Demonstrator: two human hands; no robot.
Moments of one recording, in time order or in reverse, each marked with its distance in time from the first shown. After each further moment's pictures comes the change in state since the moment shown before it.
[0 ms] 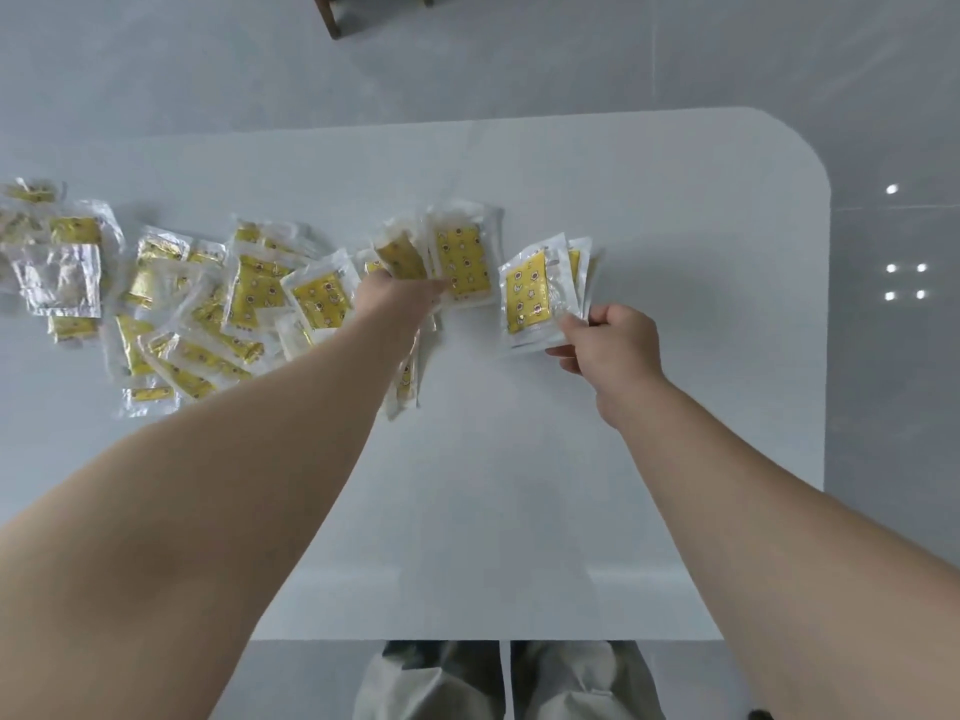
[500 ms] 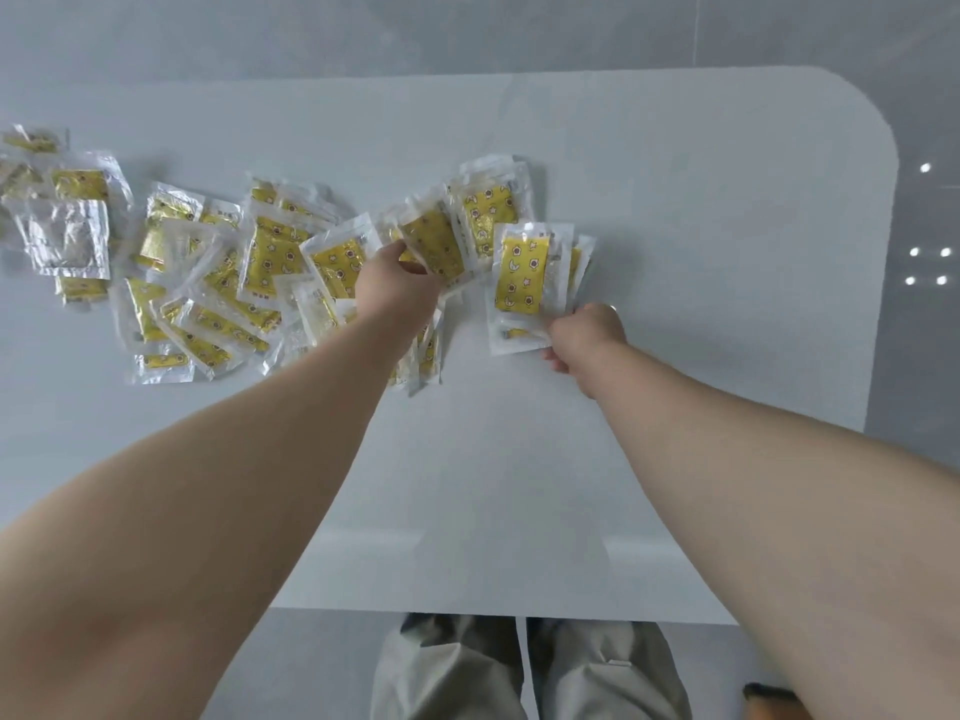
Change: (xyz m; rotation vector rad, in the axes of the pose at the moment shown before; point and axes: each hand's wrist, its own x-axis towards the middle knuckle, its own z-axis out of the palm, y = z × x) left_hand -0.002 -0.022 -0.025 0.126 -0.036 0.168; right_hand 0.030 0.021 0.063 -0.251 -0.069 0.206
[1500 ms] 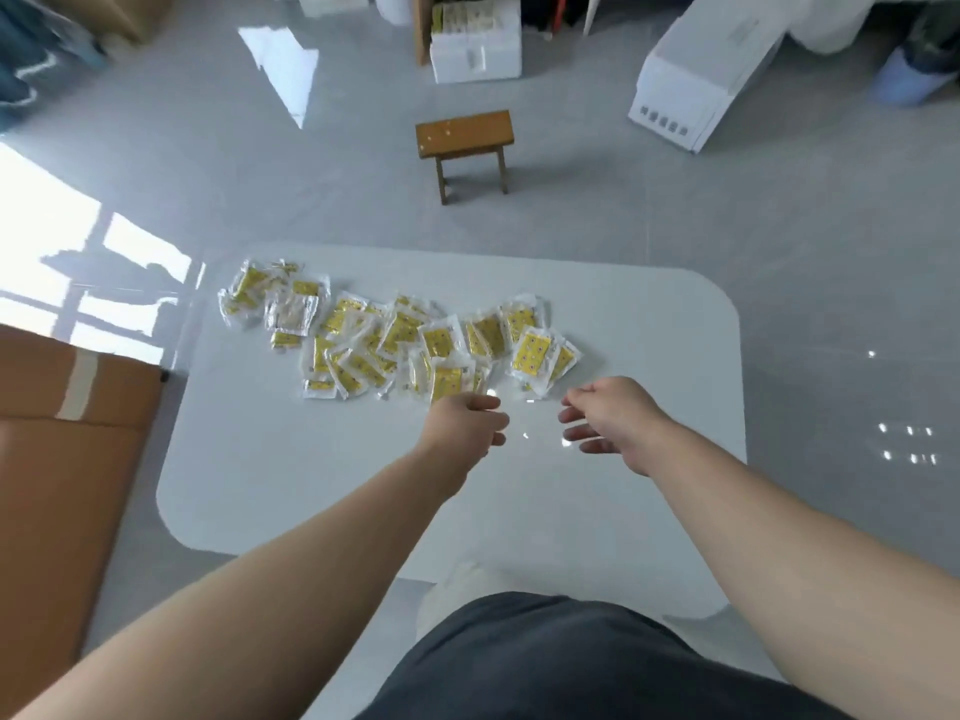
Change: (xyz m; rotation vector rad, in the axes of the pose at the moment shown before) left_hand -0.325 -0.006 -0.139 -0.280 -0.238 -0.005; right_hand -0.327 0.013 -0.118 -0.096 -0.208 -0.303
